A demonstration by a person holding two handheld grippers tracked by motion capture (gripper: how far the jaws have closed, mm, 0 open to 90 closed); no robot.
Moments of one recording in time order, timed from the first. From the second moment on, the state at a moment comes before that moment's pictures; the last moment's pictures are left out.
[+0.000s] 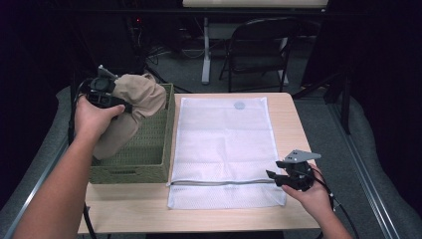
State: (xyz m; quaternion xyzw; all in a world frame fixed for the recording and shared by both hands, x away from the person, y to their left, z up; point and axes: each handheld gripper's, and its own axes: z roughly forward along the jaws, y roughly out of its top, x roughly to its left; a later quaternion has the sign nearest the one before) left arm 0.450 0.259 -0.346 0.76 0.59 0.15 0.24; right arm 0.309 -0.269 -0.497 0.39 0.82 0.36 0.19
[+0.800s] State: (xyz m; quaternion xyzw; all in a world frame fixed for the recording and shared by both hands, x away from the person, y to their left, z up) left arm 0.420 0.240 -0.338 0.79 0.55 0.14 0.24; right arm 0.325 -0.226 -0.471 0.33 0.84 0.39 0.19
